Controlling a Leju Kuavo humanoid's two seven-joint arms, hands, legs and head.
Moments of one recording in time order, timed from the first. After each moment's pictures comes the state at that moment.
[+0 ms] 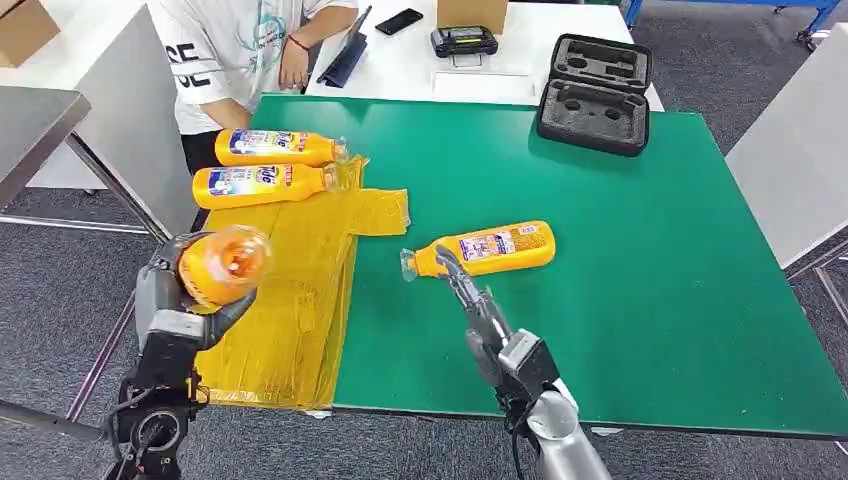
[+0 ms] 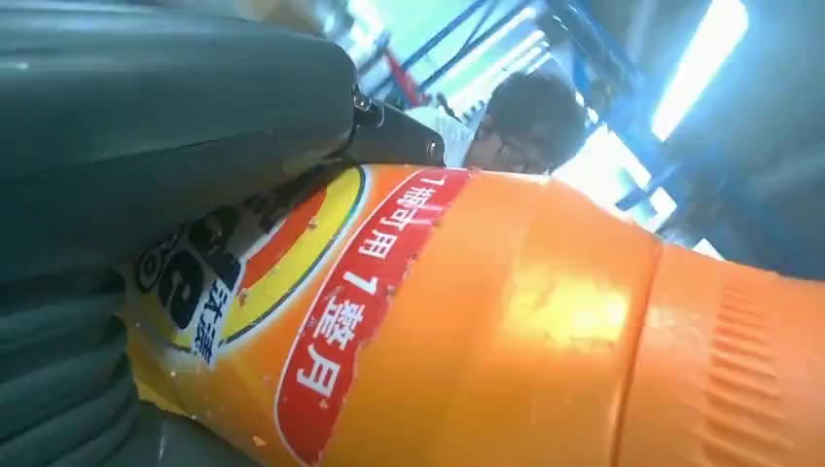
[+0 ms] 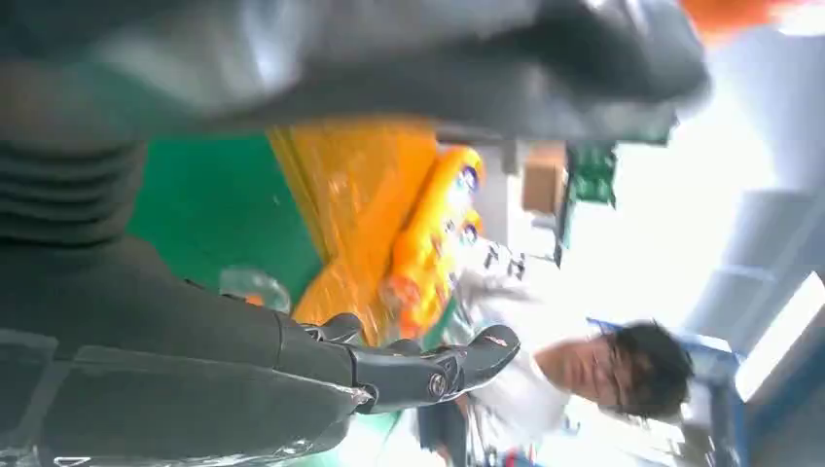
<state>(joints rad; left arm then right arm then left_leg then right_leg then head) 0.01 0.02 -0.10 -1.72 -0.75 0.24 -0.33 -0.15 0.12 0.30 -1.28 0.11 0.35 -0.60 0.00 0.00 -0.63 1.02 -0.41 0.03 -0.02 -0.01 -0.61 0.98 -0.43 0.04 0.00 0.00</state>
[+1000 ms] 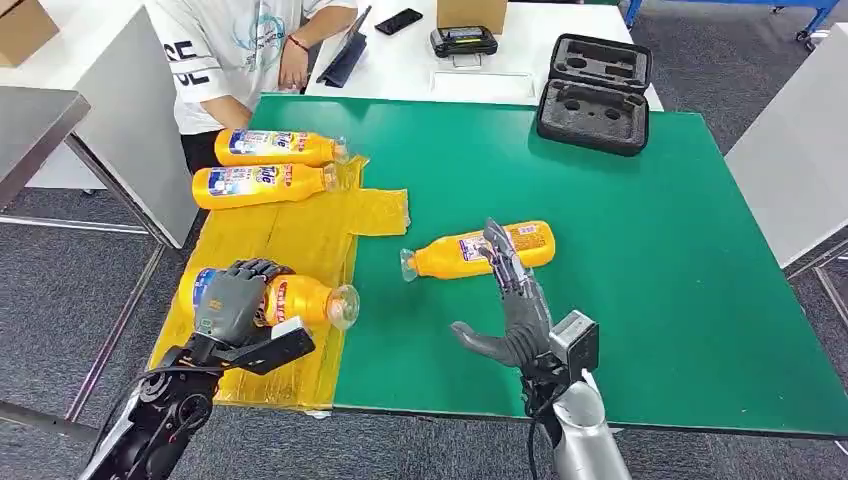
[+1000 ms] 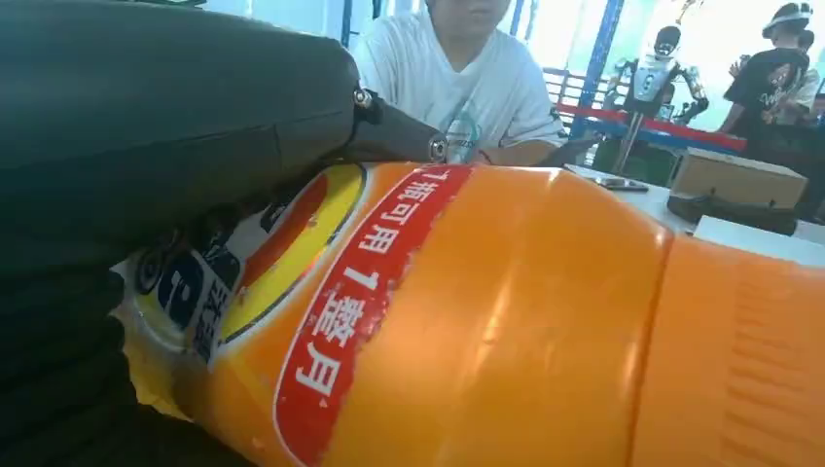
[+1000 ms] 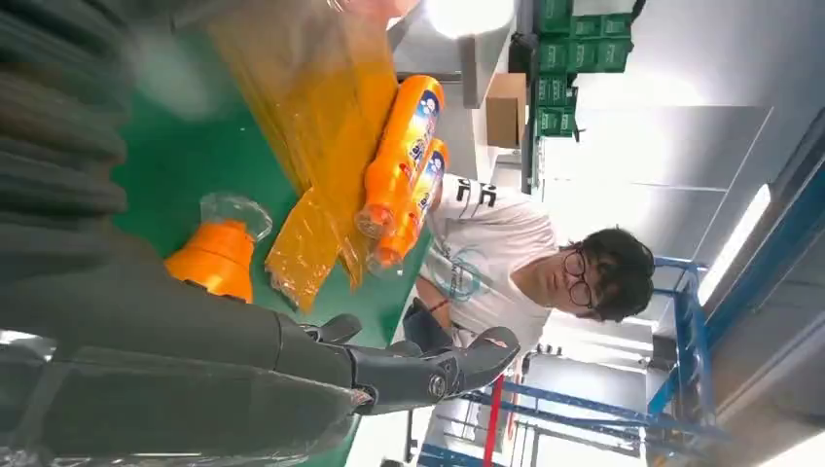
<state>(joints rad) -0.15 0.20 -0.32 -1.42 -1.04 0.12 -0.19 -0.15 0.14 0.18 -1.31 0.06 0.37 -0.60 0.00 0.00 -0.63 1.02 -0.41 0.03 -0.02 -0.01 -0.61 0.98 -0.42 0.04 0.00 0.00</state>
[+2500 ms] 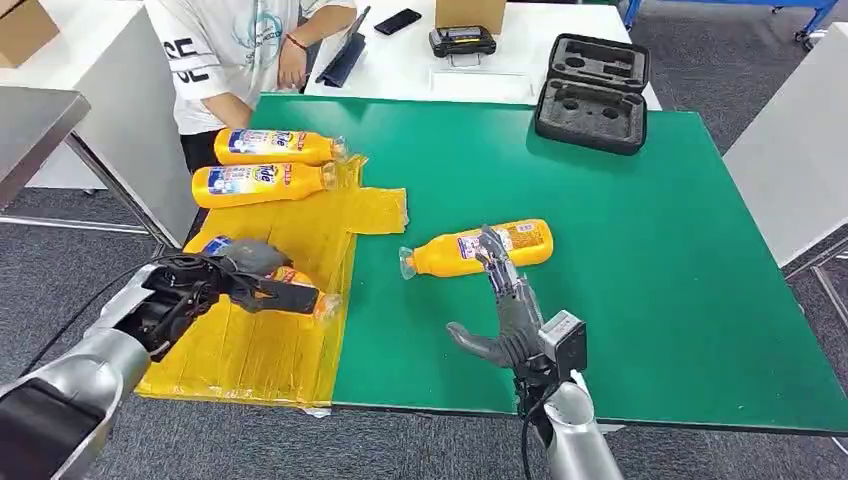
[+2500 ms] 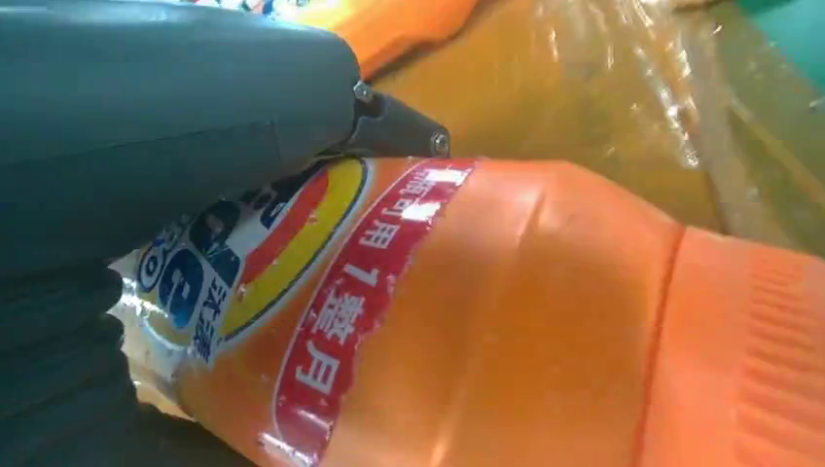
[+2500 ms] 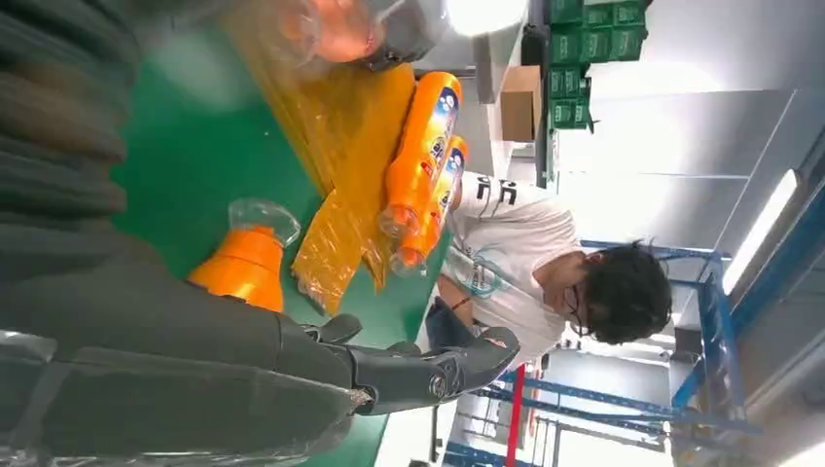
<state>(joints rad) -0.81 0.23 -0.70 -0.58 -1.12 -0.36 -0.30 -0.17 0.15 0.18 -1.22 0.07 0.34 -0.63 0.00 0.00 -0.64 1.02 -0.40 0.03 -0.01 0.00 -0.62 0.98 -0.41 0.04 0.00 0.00</state>
